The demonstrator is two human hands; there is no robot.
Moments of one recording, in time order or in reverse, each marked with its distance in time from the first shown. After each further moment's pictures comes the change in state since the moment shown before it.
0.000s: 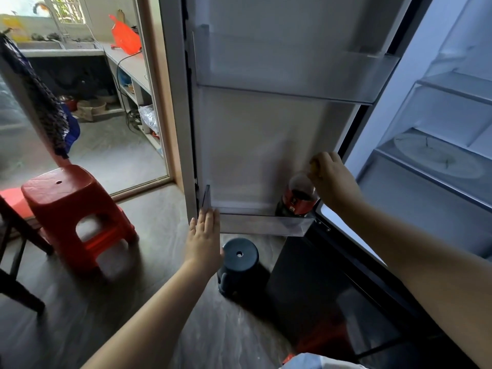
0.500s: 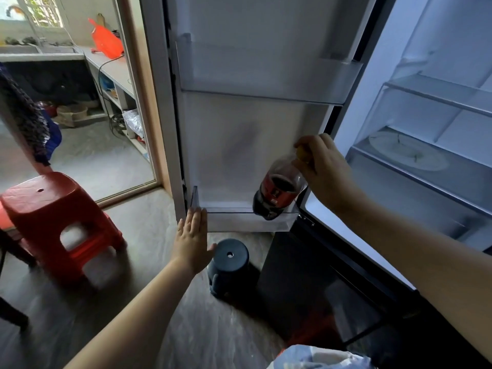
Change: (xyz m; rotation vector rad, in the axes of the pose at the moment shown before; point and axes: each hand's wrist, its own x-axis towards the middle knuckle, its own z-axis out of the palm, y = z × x) left_hand -0.006 -0.008 -0.003 -0.092 -0.029 0.058; right_hand -0.036 -0.039 -0.063 0.113 0.158 -0.221
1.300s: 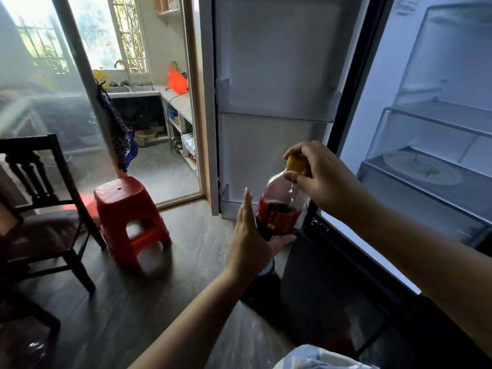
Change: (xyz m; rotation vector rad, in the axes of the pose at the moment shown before) left_hand -0.166 0.155 -0.112 -0.792 0.547 0.098; right_hand -0.083 -0.084 -0.115 0.195 -0.134 -0.231
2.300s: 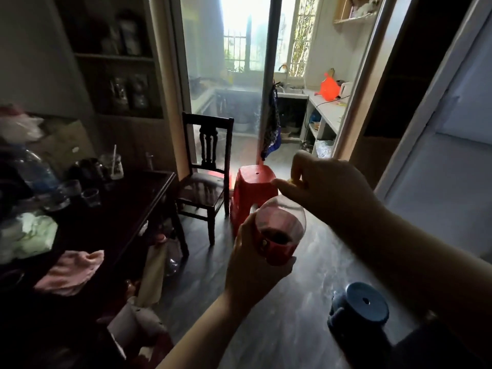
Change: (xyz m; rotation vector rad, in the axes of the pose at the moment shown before) left_hand -0.130 -0.080 -0.247 0.203 0.560 -0.342; right_hand 0.069 -0.263 0.149 -0.025 -0.073 -0.516
